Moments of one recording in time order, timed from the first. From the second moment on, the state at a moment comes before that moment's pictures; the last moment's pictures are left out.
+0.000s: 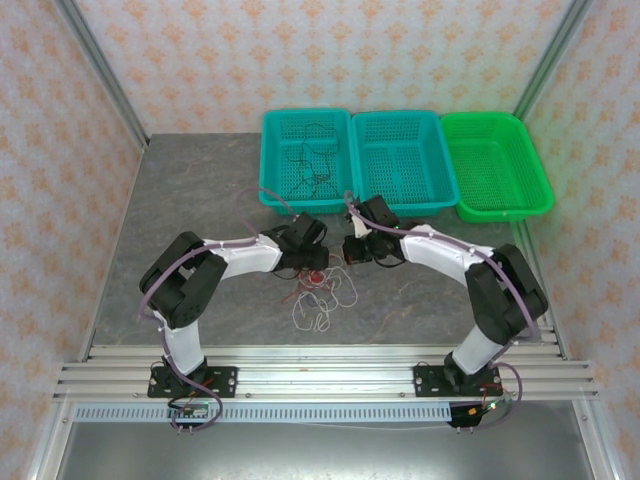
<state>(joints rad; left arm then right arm) -0.65 1.84 1.03 -0.23 0.02 -0.62 0.57 1.61 1.00 -0.41 -0.25 0.36</state>
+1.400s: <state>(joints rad) -0.66 1.82 0.99 -0.19 -0.02 -0.62 0.14 1.21 1.56 -0.30 -0.03 0.68</state>
